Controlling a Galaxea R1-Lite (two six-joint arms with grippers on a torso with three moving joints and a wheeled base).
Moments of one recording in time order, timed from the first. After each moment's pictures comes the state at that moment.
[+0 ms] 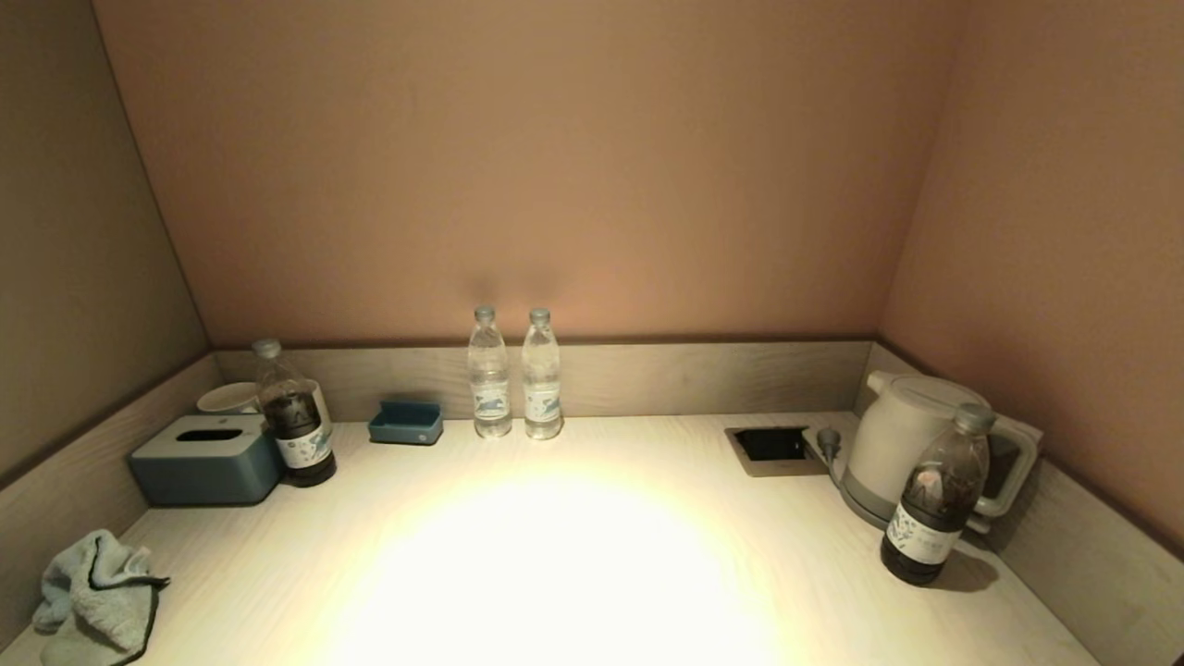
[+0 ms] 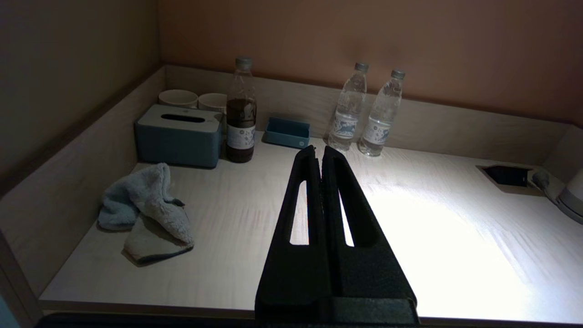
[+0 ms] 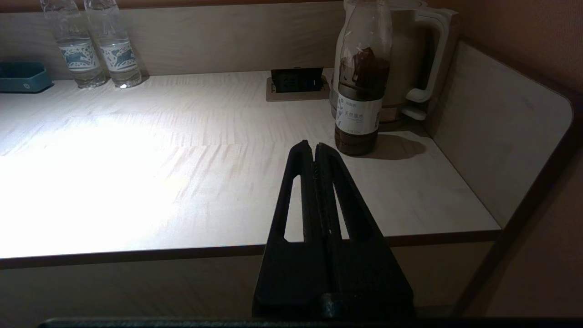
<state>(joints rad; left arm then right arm) -0.04 0.21 -0.50 0.22 0.00 -0.18 0.00 0.00 0.00 0.00 -0.01 0.02</state>
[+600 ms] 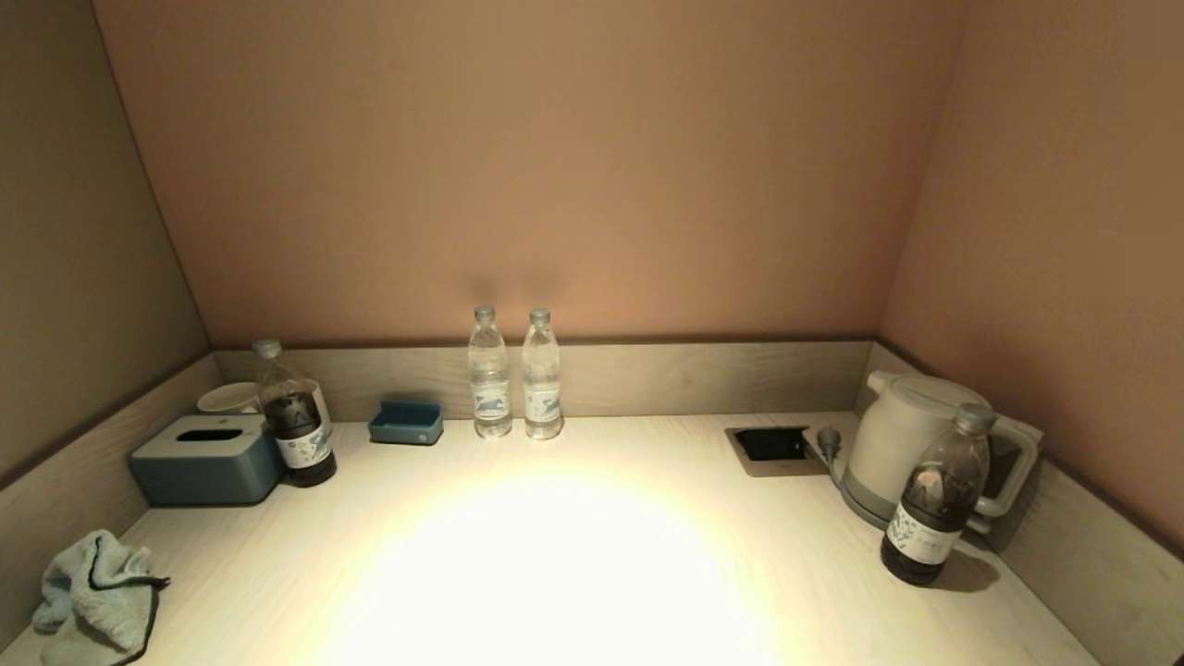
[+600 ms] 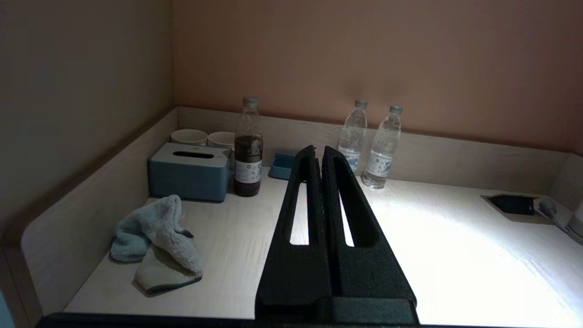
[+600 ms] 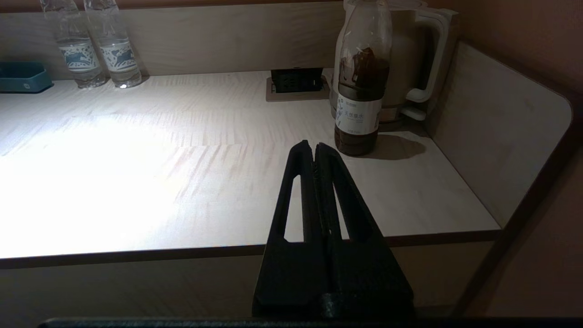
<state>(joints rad) -0.01 0.10 -0.48 0.17 0.00 -0.15 0.00 0.00 0.00 0.00 -0.01 0.02</state>
